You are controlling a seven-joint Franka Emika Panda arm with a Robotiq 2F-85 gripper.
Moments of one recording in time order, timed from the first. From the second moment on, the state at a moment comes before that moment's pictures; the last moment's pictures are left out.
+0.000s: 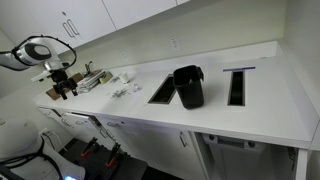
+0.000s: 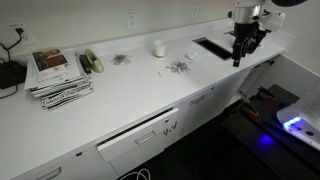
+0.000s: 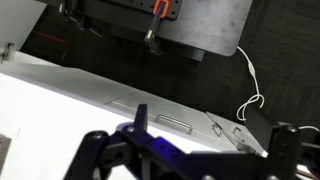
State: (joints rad) arm 0.22 -0.30 0.33 -2.42 0.10 1.85 0.18
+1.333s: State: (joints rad) arm 0.44 0.08 0.48 -2.24 -0.11 2.01 0.05
